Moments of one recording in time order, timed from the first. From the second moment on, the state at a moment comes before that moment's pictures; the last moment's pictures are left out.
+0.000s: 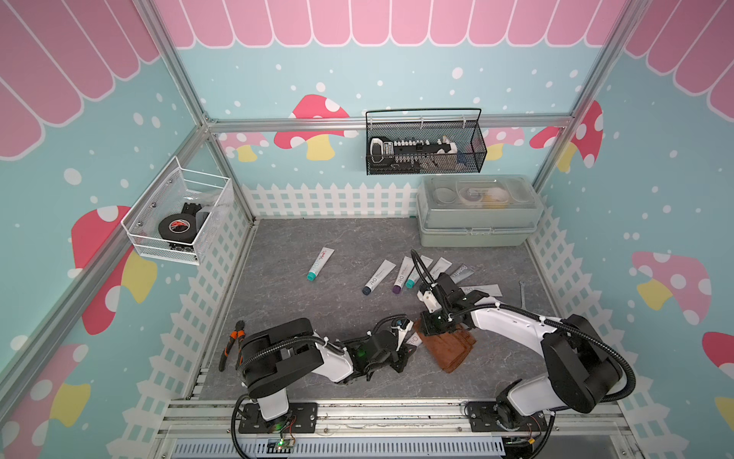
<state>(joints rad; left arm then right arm) -1.12 1.76 0.52 0.65 -0.05 -0.45 0.58 1.49 0.81 -0.54 -0.24 0.35</state>
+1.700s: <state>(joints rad) -1.12 1.78 0.51 0.69 -0.06 -0.44 0.64 1.54 0.89 -0.66 0.03 0.33</state>
